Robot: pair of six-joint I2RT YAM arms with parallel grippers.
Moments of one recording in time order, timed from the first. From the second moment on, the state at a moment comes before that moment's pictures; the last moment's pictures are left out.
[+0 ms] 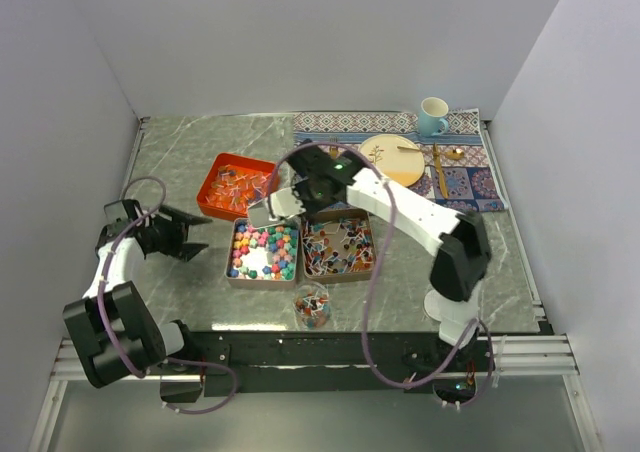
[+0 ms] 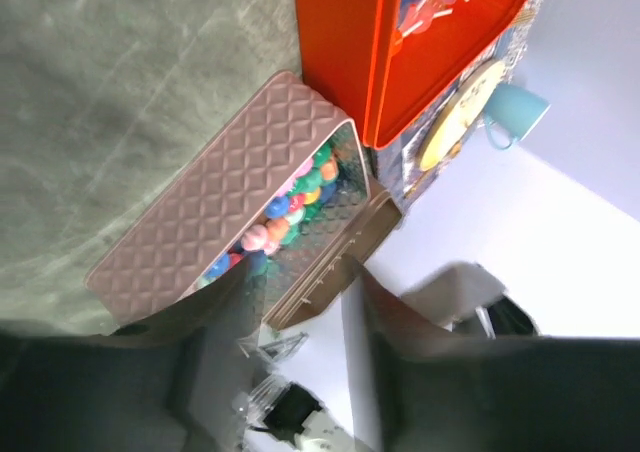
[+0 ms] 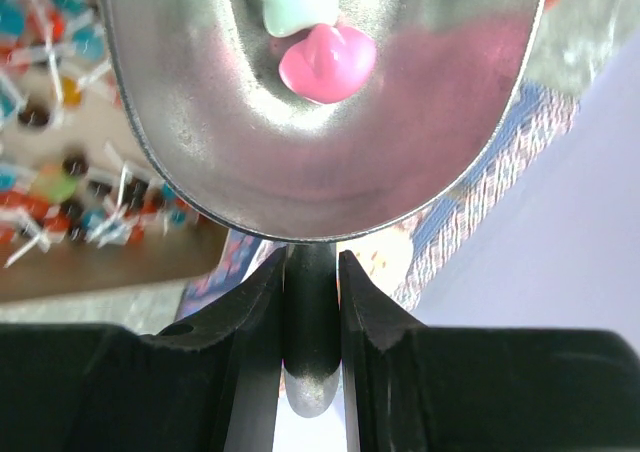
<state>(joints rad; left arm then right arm) 0.41 1.23 0.65 -0.45 0.71 -0.93 0.84 1.92 1.81 -0.98 0.11 -1.26</state>
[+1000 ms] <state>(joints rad) 0.49 1.06 0.53 -0.38 0.68 -0.92 1.08 1.31 1.18 -1.19 0.47 -1.19</state>
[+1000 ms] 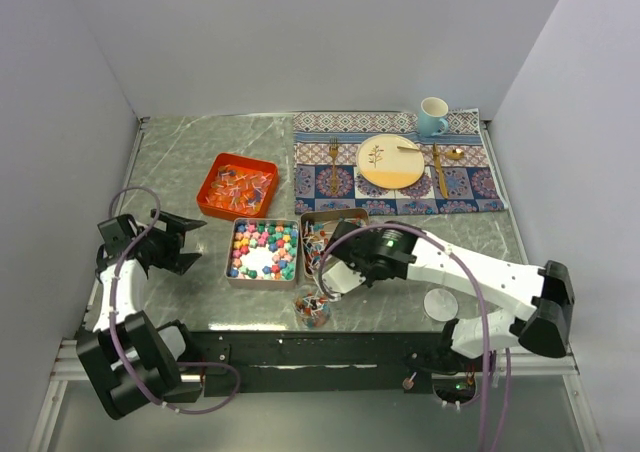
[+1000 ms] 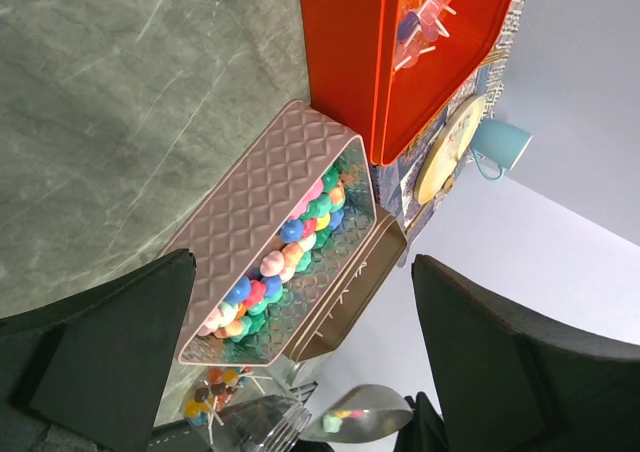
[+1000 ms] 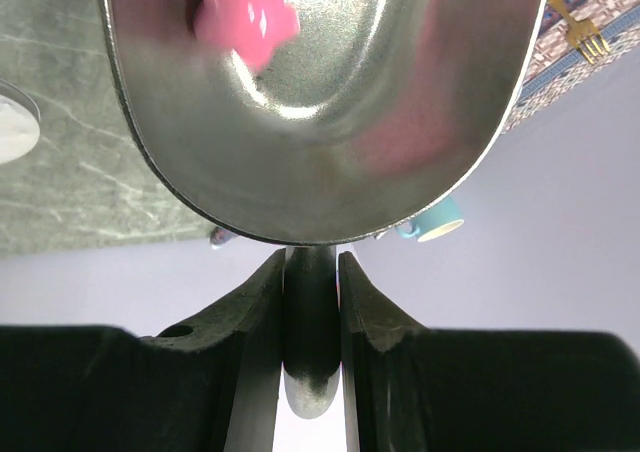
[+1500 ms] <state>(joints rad) 0.49 1.01 0.49 -0.36 0.68 -0.94 1.21 1.40 1.25 -1.27 0.66 -1.11</state>
